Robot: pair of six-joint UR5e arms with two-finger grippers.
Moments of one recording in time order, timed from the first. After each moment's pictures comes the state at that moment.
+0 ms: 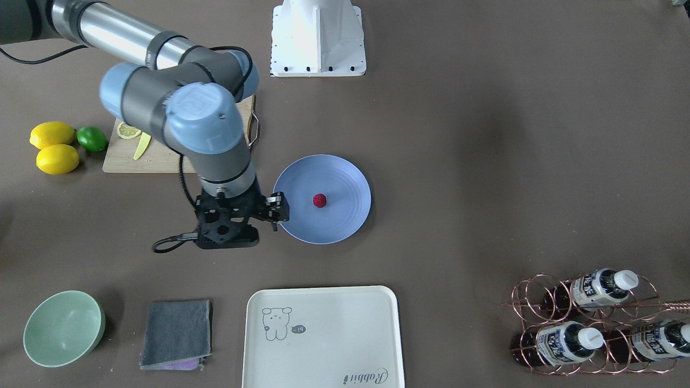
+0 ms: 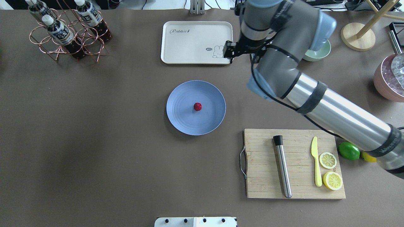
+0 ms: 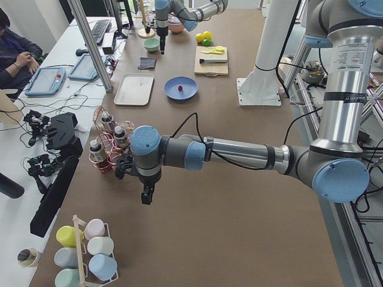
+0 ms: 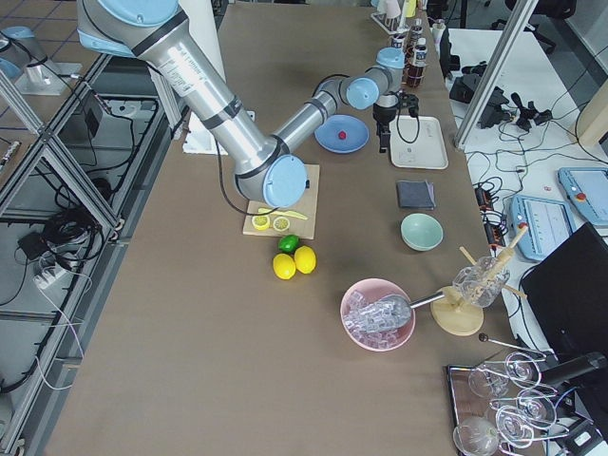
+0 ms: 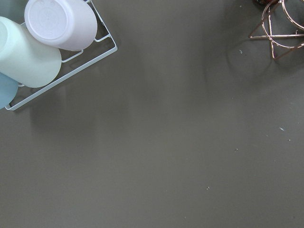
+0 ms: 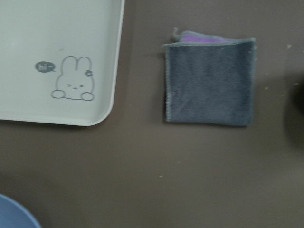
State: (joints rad) left arm -1.59 -1.63 -1.63 -1.59 -2.35 0.00; right arm 0.93 -0.86 1.55 -1.69 2.07 0.74
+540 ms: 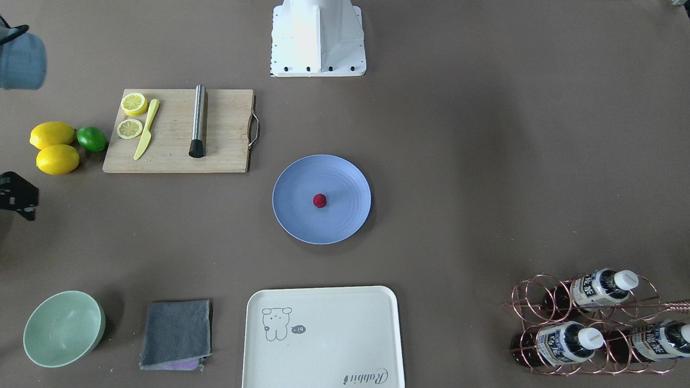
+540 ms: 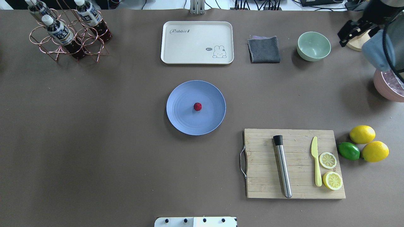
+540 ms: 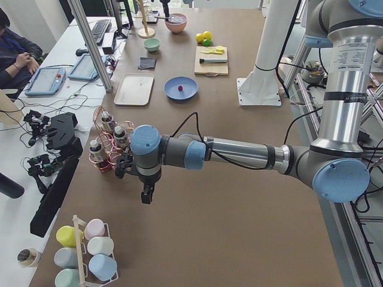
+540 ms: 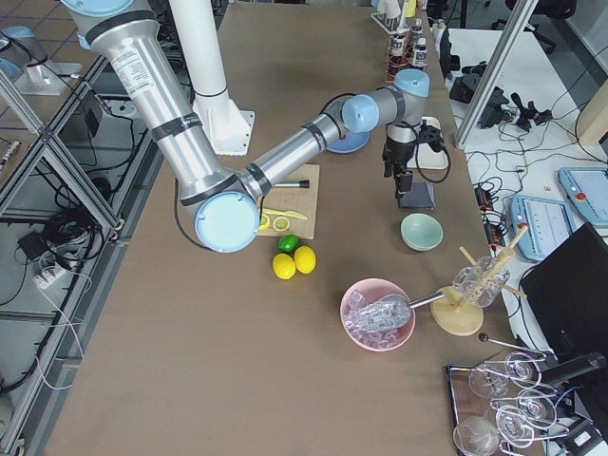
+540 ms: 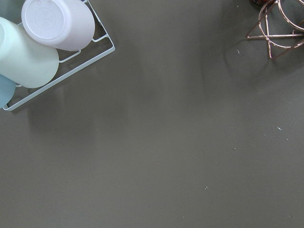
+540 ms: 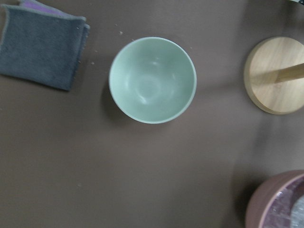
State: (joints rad) left arm -1.59 -1.63 -1.63 -1.59 -2.35 0.00; right arm 1.26 -1.16 1.74 -1.87 2.14 0.14
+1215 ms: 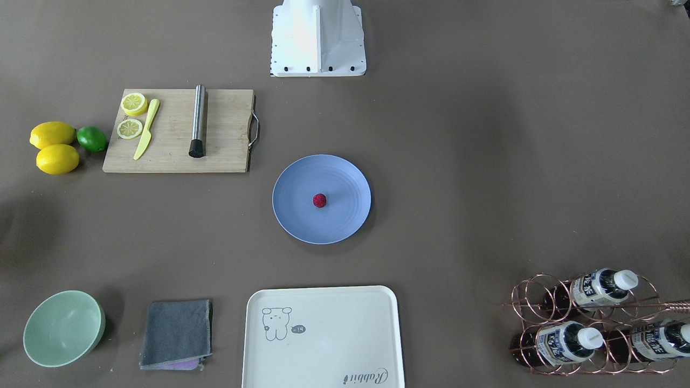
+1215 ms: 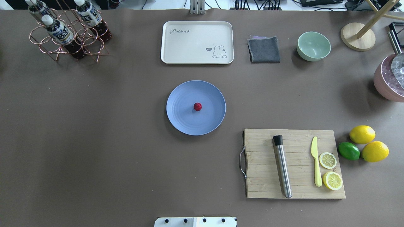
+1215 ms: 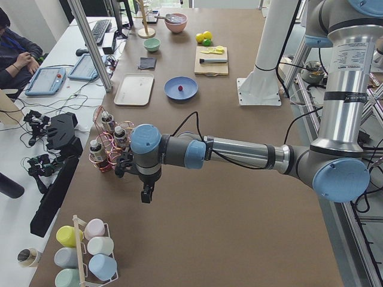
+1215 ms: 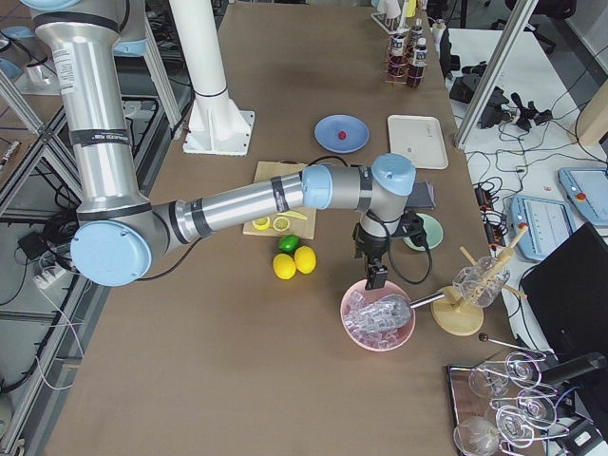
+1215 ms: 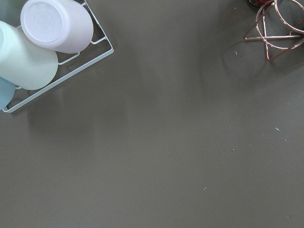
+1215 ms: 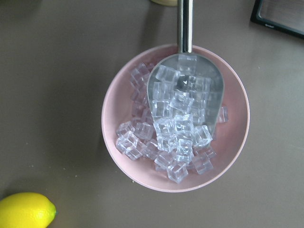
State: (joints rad) left arm -1.59 -1.63 -1.63 -1.59 -2.35 0.00; right arm 1.51 -1.46 1.74 -1.86 2.21 -0.21
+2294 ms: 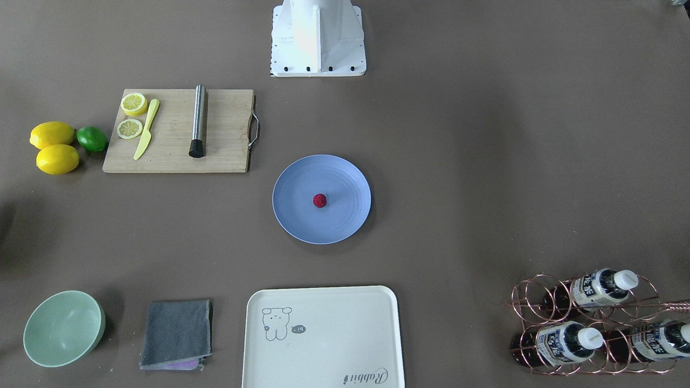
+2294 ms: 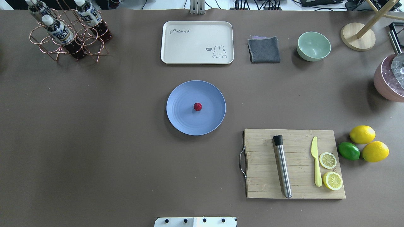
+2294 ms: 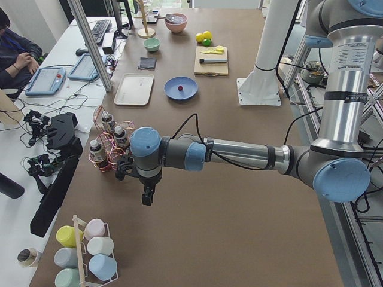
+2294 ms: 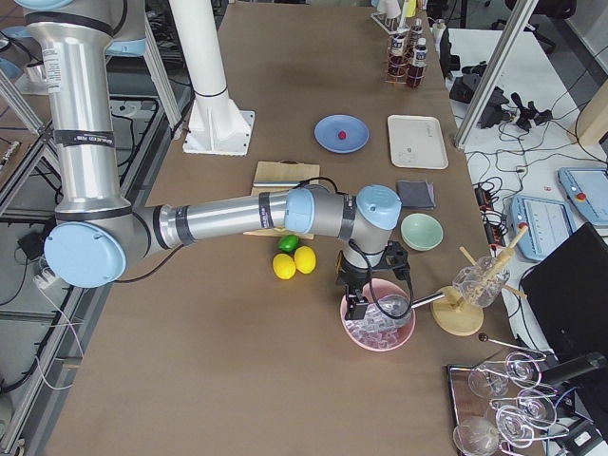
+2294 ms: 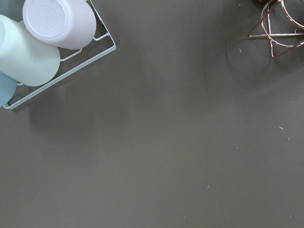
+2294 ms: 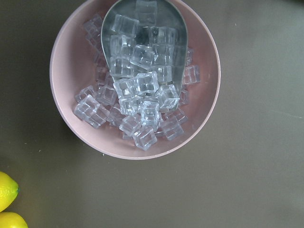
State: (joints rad) left arm -1.59 -1.63 -1.62 -1.59 -2.35 0.00; right arm 1.54 -1.51 1.71 -1.86 2.17 -0.23
